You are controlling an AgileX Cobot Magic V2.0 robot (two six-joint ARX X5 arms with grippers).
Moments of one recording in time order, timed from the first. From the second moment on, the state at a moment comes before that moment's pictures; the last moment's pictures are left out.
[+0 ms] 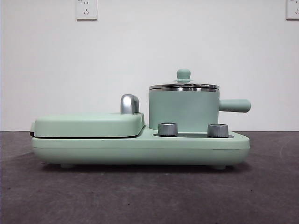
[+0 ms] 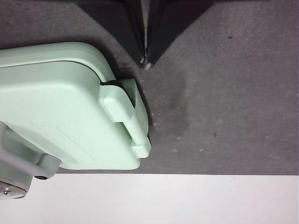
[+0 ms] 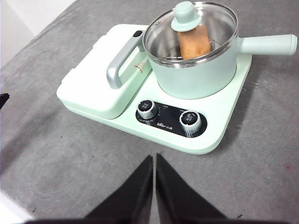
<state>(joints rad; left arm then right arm) -0.04 0.00 0.03 -0.17 0.18 -0.03 0.44 0.52 0.83 -0.79 -0.21 0.26</state>
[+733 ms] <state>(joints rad) -0.04 0.00 0.03 -0.17 0.17 -0.03 0.20 0.30 0.54 -0.40 -0.13 0.21</state>
